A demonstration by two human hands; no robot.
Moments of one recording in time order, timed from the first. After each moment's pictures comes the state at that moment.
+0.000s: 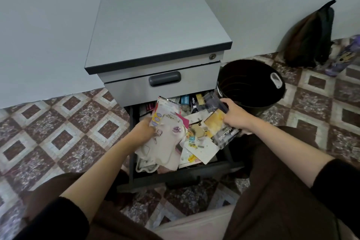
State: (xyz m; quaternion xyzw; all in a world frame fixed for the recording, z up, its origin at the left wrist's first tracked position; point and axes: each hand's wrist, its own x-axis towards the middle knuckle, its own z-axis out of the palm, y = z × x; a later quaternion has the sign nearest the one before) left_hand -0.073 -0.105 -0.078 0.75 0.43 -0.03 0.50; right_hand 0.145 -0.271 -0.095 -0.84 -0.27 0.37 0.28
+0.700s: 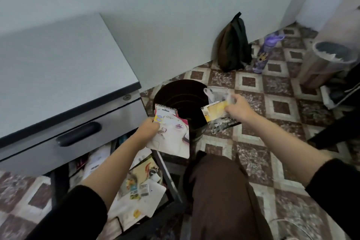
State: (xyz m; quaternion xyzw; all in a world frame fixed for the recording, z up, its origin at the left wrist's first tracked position) left_hand 0.178 -0.166 -0.097 0.78 0.34 -0.08 0.52; right_hand 0.313 -0.395 -0.068 -0.86 -0.02 0.22 0.45
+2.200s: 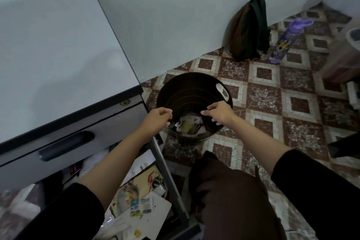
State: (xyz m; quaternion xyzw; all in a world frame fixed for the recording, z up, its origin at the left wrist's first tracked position) left_hand 0.237 -0.132 -0.119 0.78 0.33 -0.10 0.53; right_hand 0.360 -0.304 -0.145 -0.86 -0.04 0.34 0.38
